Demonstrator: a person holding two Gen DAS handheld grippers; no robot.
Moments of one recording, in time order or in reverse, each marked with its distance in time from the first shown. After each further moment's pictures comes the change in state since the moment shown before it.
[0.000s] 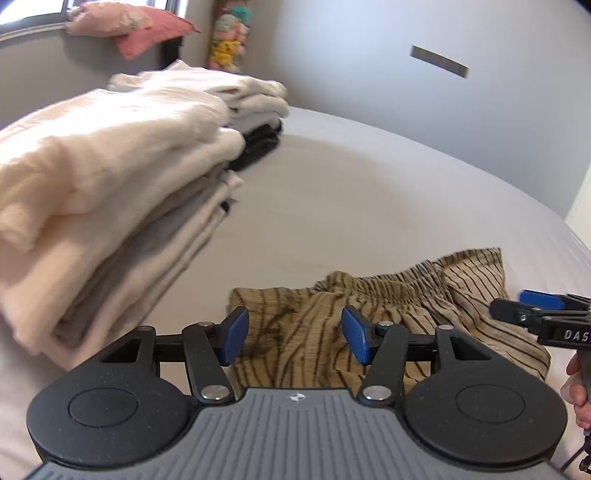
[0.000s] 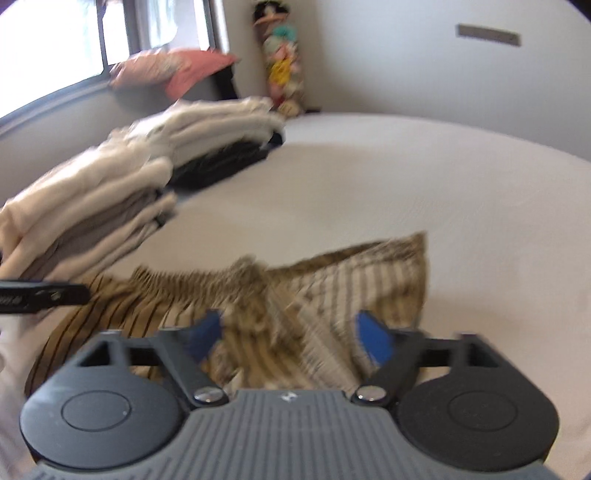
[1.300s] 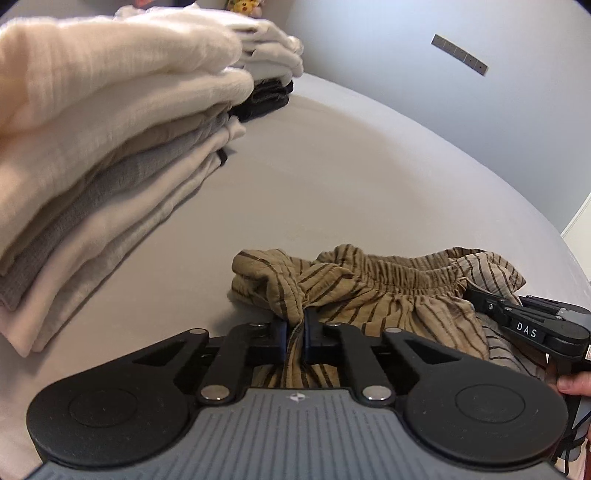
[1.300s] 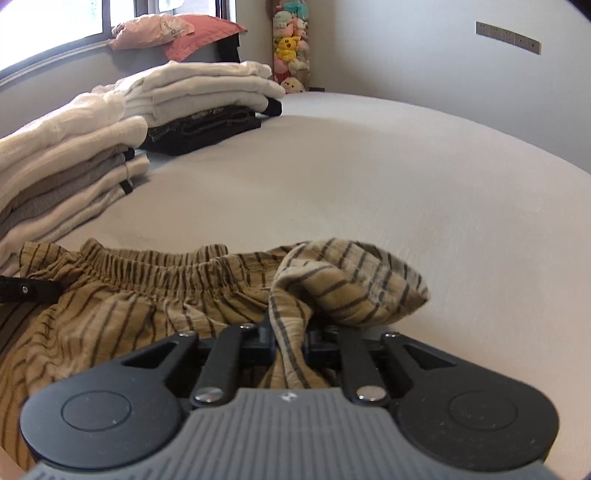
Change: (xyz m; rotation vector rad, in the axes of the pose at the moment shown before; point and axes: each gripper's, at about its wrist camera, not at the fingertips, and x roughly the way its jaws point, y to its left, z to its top) left arm 0.048 0.011 -0.002 -0.094 0.084 -0.072; right arm 0.057 0.000 0.007 -0.101 0.072 -0.027
